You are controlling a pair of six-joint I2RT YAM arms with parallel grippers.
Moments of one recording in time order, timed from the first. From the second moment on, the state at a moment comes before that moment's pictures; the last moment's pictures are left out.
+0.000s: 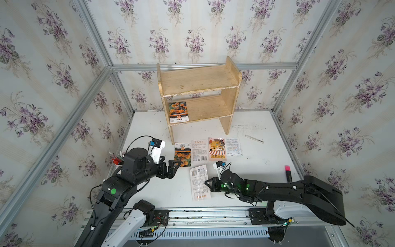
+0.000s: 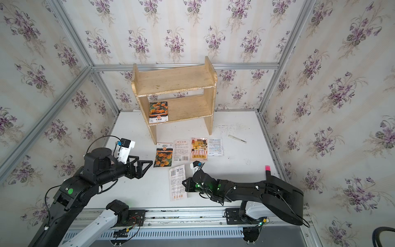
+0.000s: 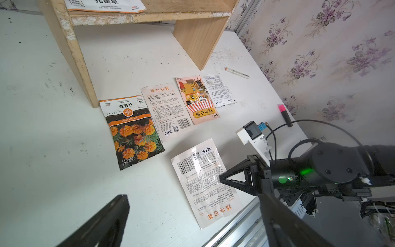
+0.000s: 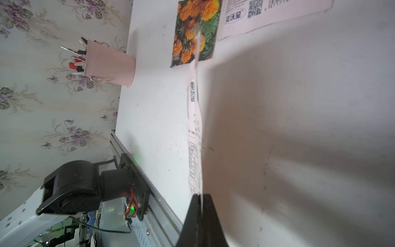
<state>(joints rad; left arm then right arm) -0.41 0.65 0.99 -0.93 0.26 -0.30 1.17 1.35 0.41 0.32 -0.04 1.10</state>
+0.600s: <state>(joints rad) -0.41 0.64 0.96 -0.96 0.24 -0.30 1.20 1.60 0.51 0.35 0.01 1.18</state>
